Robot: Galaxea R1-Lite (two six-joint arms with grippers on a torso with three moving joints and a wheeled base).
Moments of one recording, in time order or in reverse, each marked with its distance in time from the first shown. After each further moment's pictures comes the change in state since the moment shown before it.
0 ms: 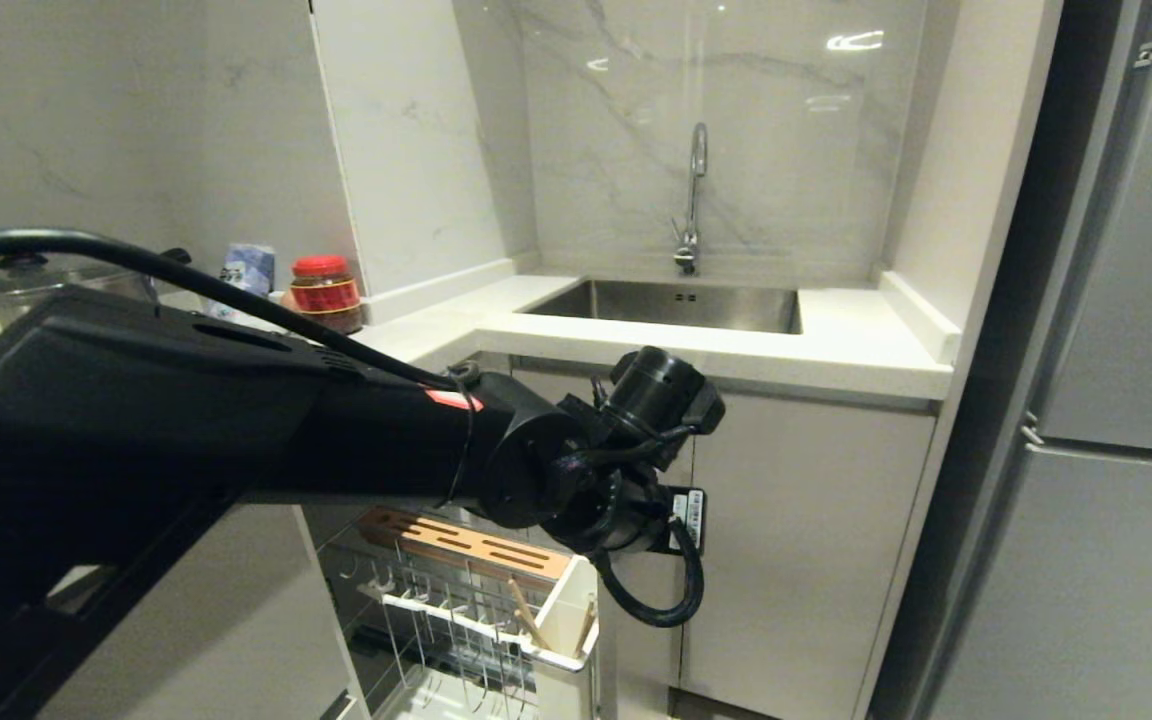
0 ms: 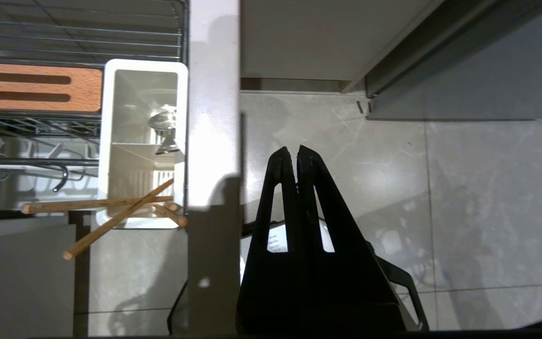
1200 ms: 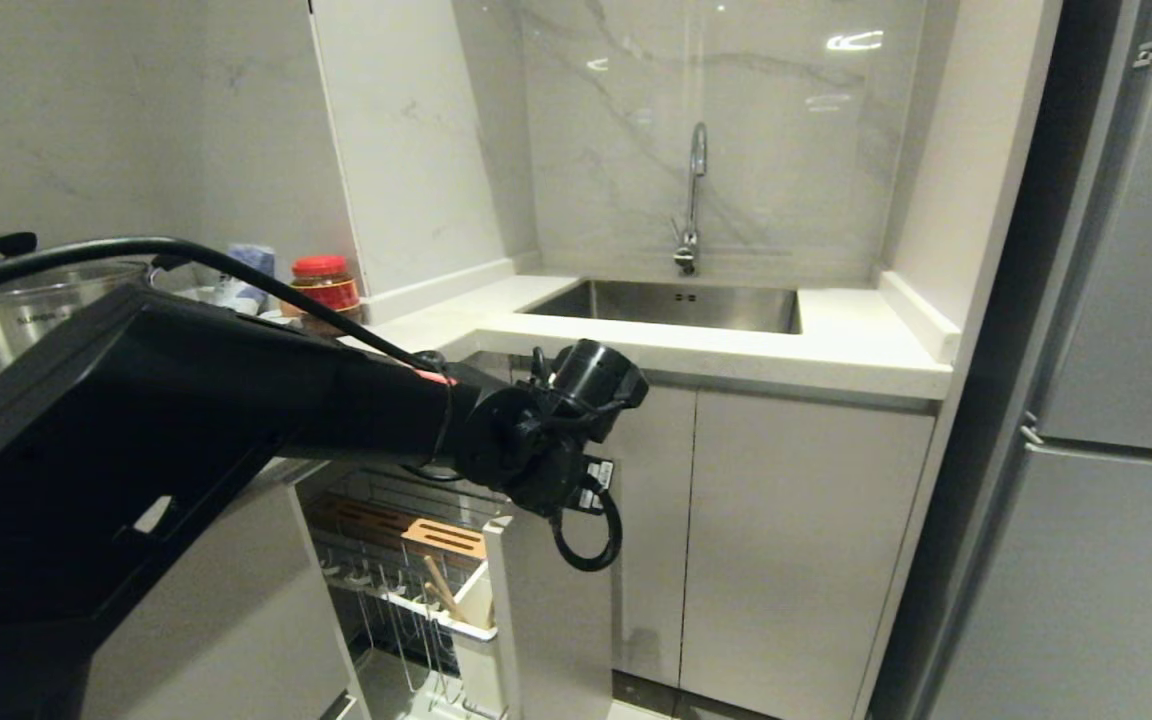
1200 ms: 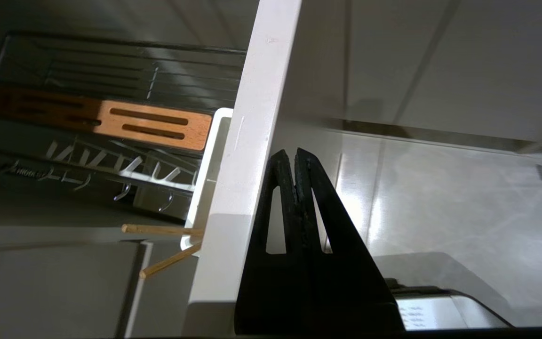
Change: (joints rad) left arm 0.168 0.051 -0.008 -0.003 0.311 0.212; right arm 0.000 0.000 0.000 0.000 0.000 0.000
